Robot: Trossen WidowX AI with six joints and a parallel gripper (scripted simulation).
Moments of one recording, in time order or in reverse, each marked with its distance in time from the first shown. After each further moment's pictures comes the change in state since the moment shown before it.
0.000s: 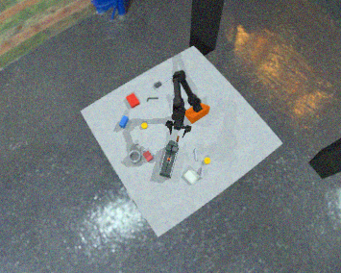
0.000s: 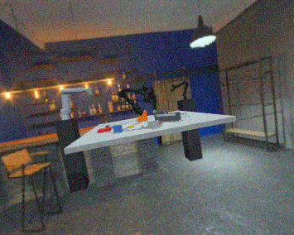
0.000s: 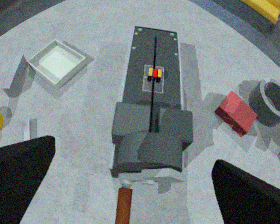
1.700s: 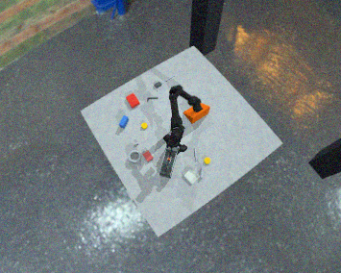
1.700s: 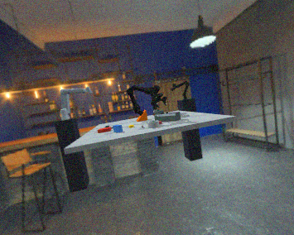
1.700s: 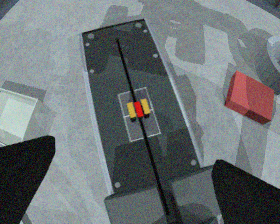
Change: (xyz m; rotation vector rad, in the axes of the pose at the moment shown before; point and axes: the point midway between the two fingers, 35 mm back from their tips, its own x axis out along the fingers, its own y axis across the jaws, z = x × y) arm 0.109 -0.003 0.045 0.344 0.120 -0.184
